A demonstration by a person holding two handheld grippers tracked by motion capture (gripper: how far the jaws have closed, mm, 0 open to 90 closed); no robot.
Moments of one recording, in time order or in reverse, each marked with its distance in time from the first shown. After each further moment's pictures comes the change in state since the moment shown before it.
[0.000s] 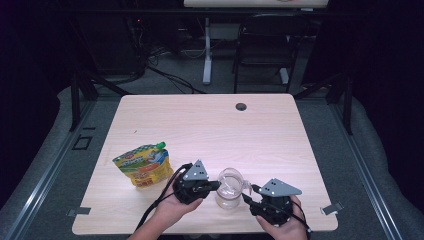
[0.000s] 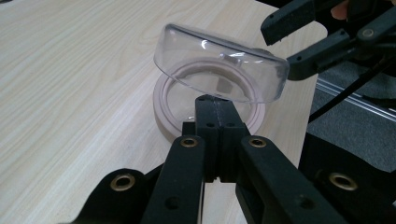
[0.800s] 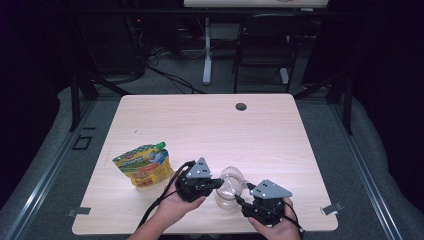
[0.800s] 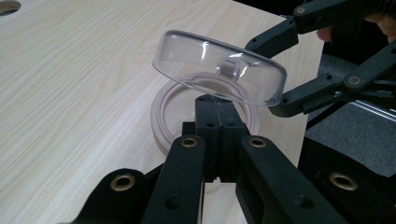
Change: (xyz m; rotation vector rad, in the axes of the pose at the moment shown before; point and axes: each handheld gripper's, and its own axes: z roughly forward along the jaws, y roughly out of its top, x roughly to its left) left arm -0.002 0.010 0.000 -0.001 0.004 0.012; right arm 0.013 0.003 0.012 -0.022 -0.019 -0.043
